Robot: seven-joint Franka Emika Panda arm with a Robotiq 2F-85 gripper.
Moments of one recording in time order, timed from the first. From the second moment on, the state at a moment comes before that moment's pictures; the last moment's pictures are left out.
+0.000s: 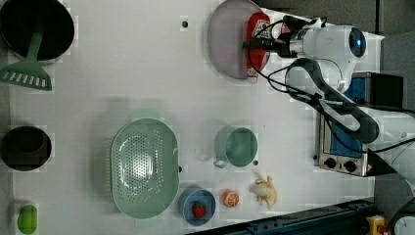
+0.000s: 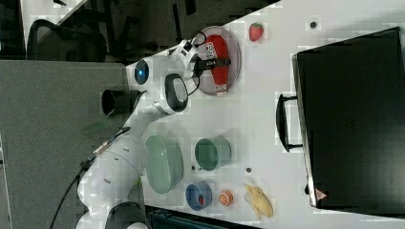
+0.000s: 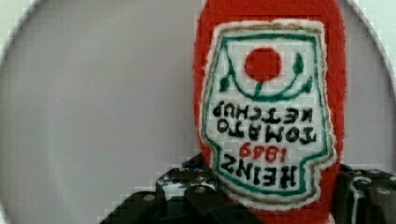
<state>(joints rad) -0.06 0.86 0.14 -1.60 -0.10 1.02 -0.65</state>
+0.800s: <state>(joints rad) -0.08 0.53 0.14 -1.54 0.02 0.46 -0.62</state>
